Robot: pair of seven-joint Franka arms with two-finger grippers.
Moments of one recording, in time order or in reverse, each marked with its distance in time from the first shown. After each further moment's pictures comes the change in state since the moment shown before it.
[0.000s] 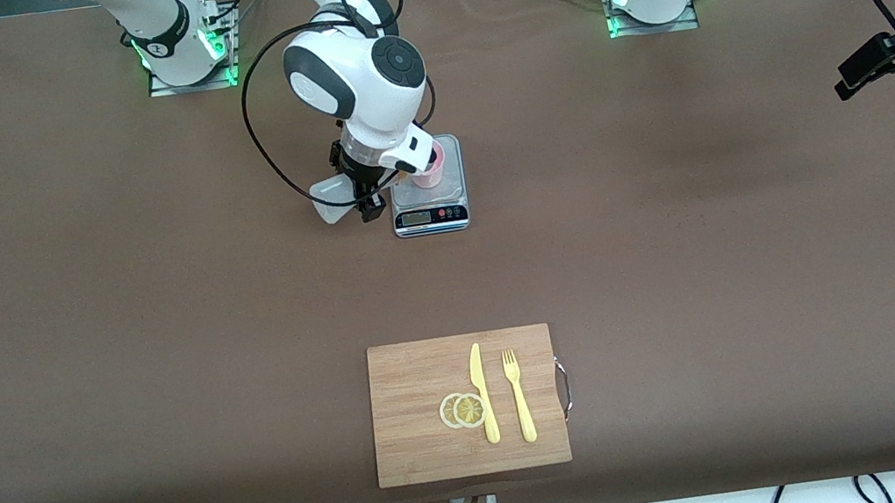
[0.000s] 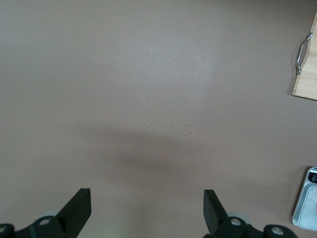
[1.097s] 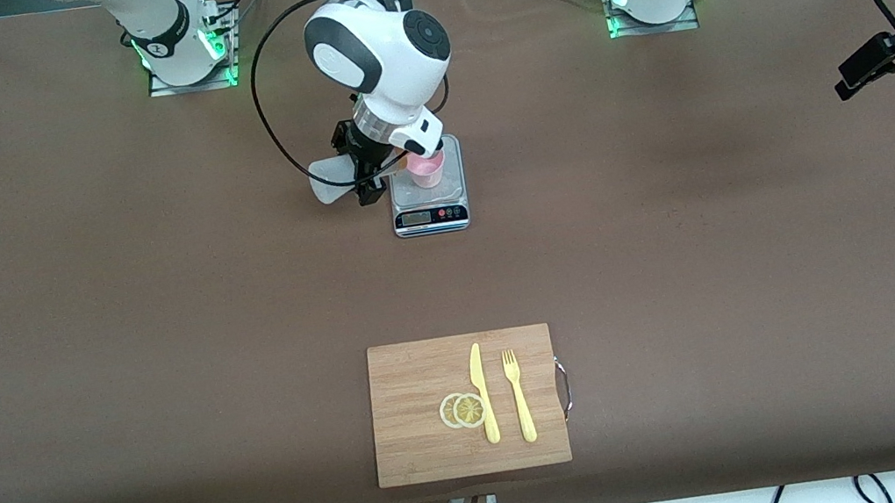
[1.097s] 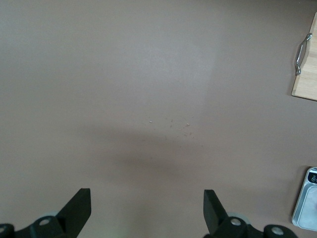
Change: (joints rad) left arm 0.000 0.000 0.000 0.001 0.000 0.000 0.000; right arm 0.067 0.000 0.000 0.034 -0.066 -0.139 0.132
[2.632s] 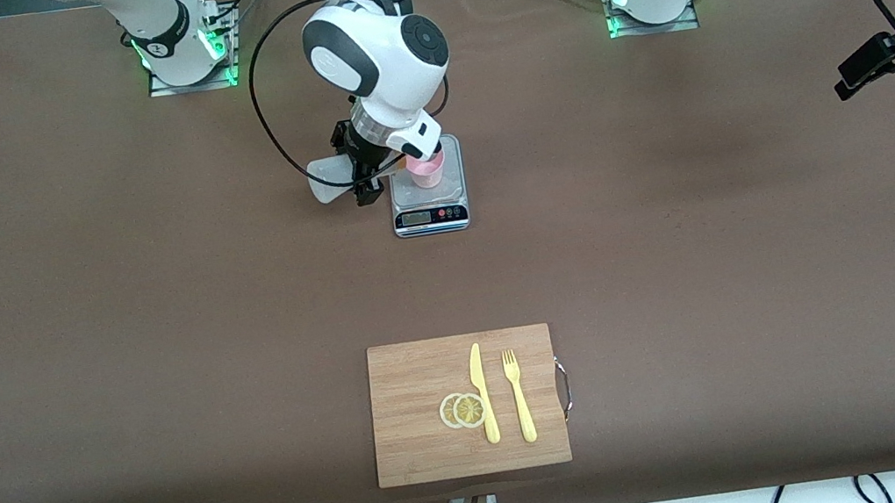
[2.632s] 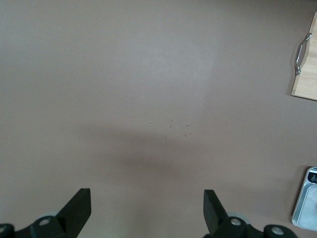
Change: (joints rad) left arm 0.000 0.000 -0.001 0.000 0.000 0.000 0.000; right arm -0.007 0.004 -0.010 0.005 0.046 0.009 0.001
